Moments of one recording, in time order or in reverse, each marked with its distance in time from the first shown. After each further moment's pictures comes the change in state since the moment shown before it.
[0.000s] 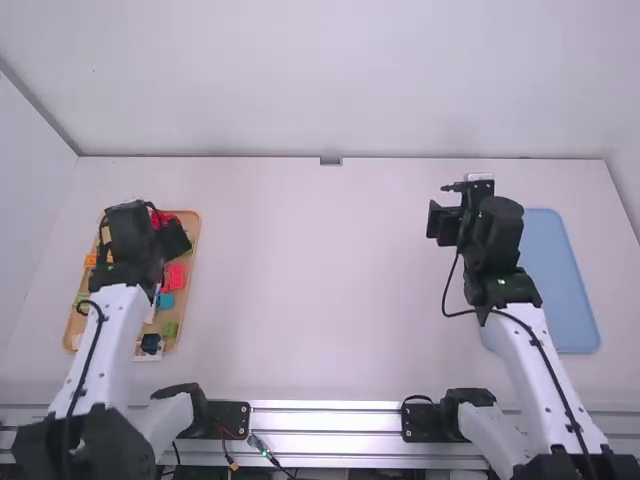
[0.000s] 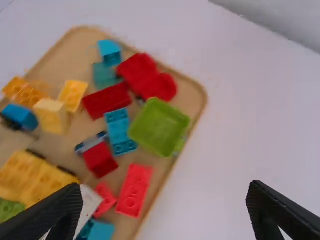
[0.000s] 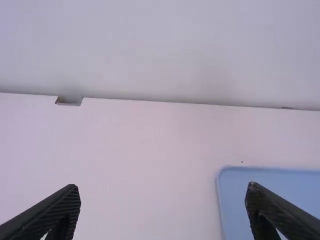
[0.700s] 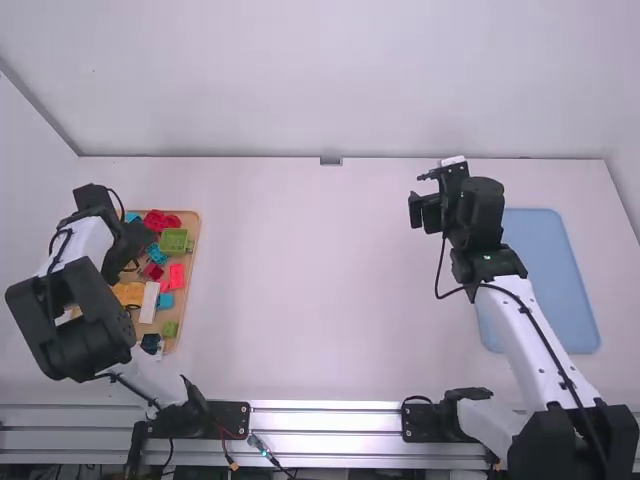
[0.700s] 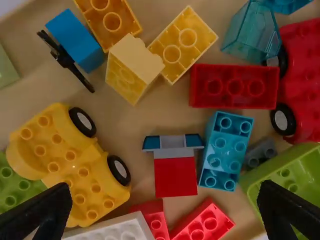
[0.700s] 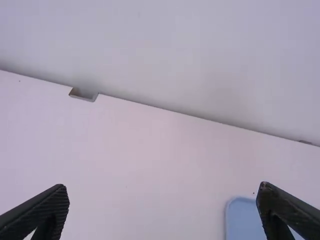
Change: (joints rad) left arm 0.248 0.579 0.352 -0.206 0.026 -0.233; right arm 0.058 0.133 0.092 0.027 -0.002 -0.119
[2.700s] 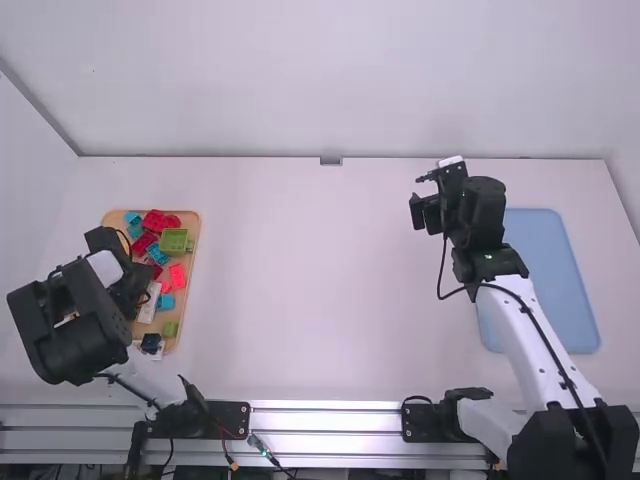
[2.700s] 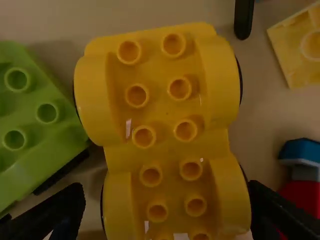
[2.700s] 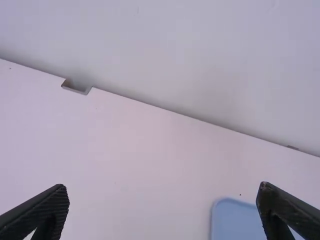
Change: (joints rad) left arm 0.078 0.001 -0.305 0.245 -0.073 -0.291; right arm -0.005 0.001 0.005 -0.012 0.002 -0.079
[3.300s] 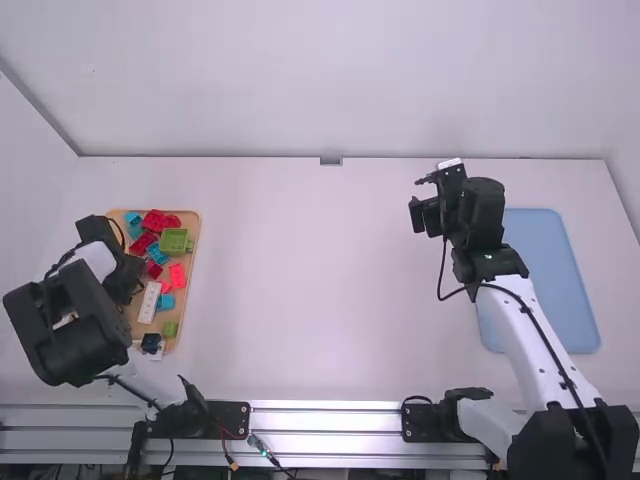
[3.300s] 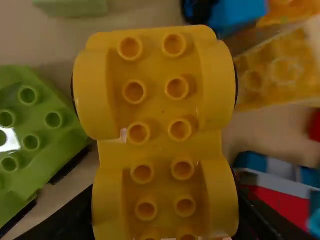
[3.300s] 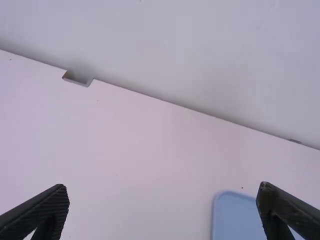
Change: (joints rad) left arm 0.000 -0.018 0.108 -0.088 0.005 0.015; right arm 0.000 0.000 0.001 -0.032 -0.001 0.000
